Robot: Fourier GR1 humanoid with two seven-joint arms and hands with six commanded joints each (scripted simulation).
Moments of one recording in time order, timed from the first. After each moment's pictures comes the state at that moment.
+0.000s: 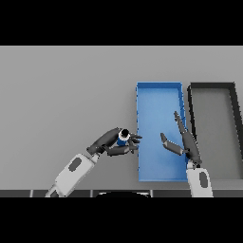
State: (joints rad) left arm -0.28 0.14 -0.58 -1.58 0.14 -0.17 0.01; right arm 0.08 -0.20 0.08 -1.66 0.15 0.11 -0.08
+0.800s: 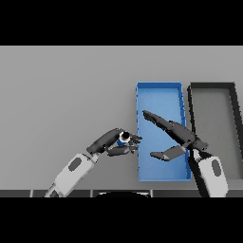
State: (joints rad) left arm -0.28 0.15 -0.58 -1.59 0.12 -0.17 -0.01; right arm -0.17 -0.38 0.16 -1.95 -0.47 0.52 0.22
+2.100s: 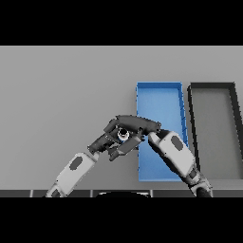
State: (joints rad) left arm -0.30 0.13 -0.56 -1.57 0.08 -0.22 0.01; right arm -0.63 -0.16 0.39 -1.71 -0.47 0.59 0.35
